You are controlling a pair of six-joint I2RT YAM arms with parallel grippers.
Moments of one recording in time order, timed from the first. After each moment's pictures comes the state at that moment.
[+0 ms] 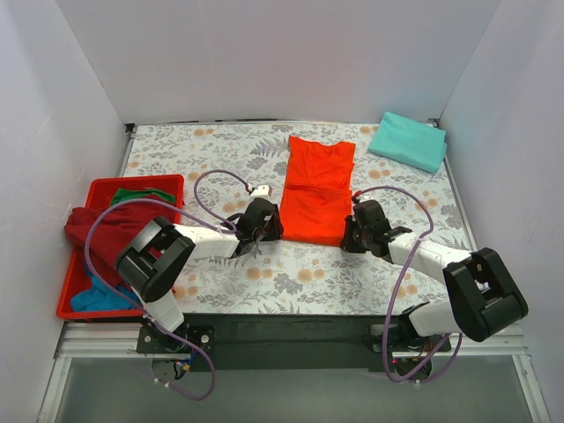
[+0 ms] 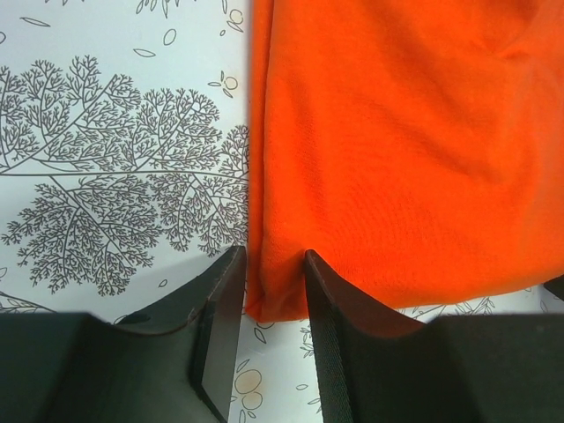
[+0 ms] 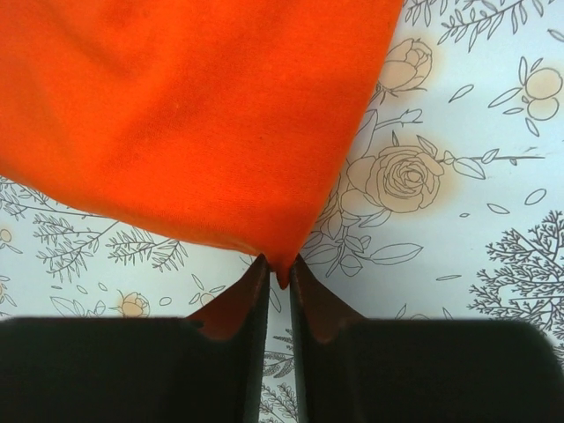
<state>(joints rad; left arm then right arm) -0.73 1.71 0.77 0.25 -0.20 -0.64 0.49 1.36 0.56 -0.11 -0.01 0.47</state>
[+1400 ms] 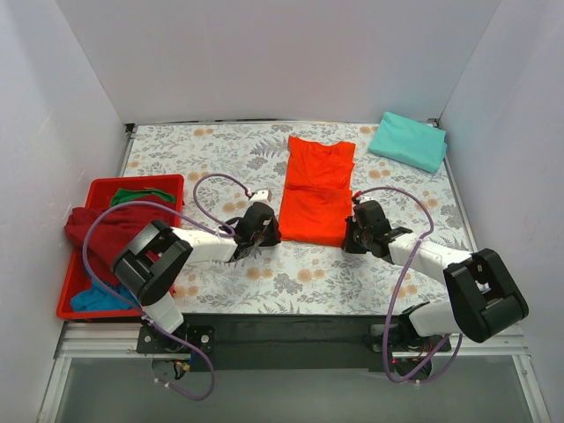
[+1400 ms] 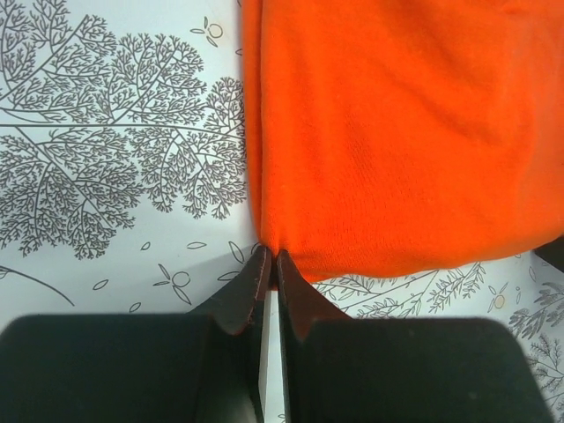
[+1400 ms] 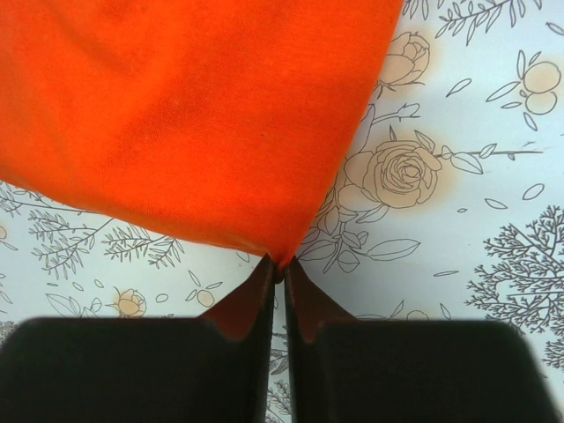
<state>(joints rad) -0.74 1.68 0.73 0.24 -0.15 -0.67 0.49 1.35 0.56 -0.11 -0.01 0.47</state>
